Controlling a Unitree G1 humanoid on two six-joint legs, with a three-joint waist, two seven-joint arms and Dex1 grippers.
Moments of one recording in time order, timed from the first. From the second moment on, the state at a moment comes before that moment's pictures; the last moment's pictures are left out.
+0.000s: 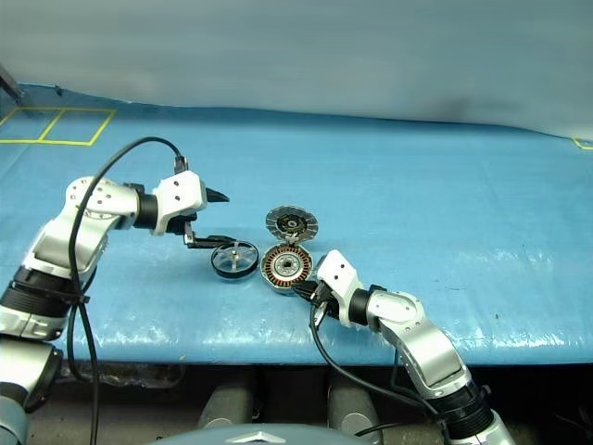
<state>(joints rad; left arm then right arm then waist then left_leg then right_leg) -0.71 0.83 -0.30 0.12 -0.02 0.29 -1.21 -0.07 -0.43 0.30 -0.37 0.25 0.52 0.72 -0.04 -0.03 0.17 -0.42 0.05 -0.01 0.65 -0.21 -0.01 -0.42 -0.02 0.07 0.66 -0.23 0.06</state>
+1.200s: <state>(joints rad) -0.95 0.72 -0.58 0.31 0.39 -0.08 -1.58 -0.08 -0.52 0.25 -0.36 0.30 0.47 0.81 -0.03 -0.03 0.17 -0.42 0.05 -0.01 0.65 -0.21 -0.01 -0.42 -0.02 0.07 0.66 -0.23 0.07</state>
